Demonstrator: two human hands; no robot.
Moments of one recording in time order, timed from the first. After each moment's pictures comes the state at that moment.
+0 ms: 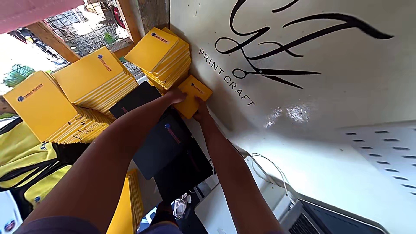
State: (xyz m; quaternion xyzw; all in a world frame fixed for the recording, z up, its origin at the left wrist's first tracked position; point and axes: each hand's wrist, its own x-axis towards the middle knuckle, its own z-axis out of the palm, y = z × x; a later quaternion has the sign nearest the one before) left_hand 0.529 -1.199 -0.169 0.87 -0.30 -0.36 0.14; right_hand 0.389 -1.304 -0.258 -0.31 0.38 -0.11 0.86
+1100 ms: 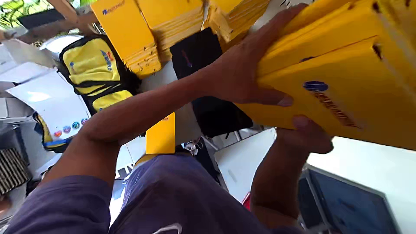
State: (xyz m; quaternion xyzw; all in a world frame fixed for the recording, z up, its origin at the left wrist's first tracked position) left_hand 0.401 -0.950 0.043 0.58 -0.55 -0.17 0.58; right_hand 0.193 -1.099 -0.003 -0.66 -0.04 -0.34 0.67
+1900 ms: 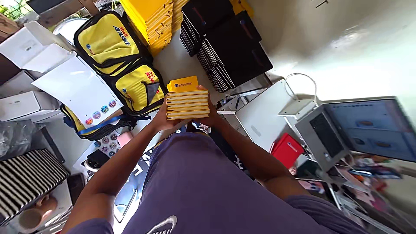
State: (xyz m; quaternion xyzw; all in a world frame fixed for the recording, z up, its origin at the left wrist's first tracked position) left_hand 0.261 -0.582 -0.202 0.73 -0.39 -0.28 0.50; right_hand 0.135 -0.811 -0.189 -0.80 0.04 -0.06 0.59
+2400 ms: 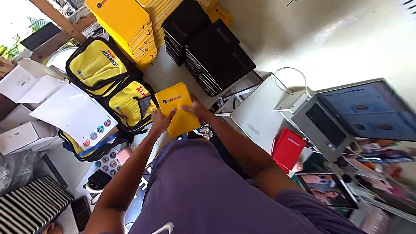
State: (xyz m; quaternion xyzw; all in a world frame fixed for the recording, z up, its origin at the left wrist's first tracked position) left_hand 0.270 -0.632 -0.211 0.83 -0.10 -0.35 0.42; right_hand 0.169 -0.837 -0.190 -0.69 0.29 0.11 0.66
